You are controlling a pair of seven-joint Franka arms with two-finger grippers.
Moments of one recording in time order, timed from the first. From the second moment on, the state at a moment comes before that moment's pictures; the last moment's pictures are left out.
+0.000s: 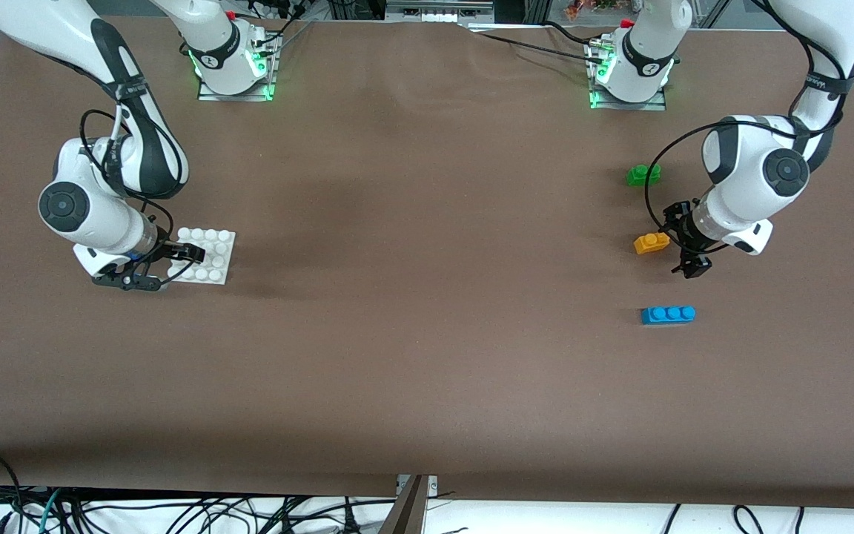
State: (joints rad) left arm 0.18 0.21 -0.18 -2.38 -0.01 2.58 -1.77; right arm 0.04 0.35 -0.03 -2.13 -0.09 2.37 0.17
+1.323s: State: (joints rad) left arm 0.18 0.21 -0.18 -2.49 0.06 2.69 -1.77; right arm 0.04 0.43 -0.04 -2.15 -0.09 2.47 0.17
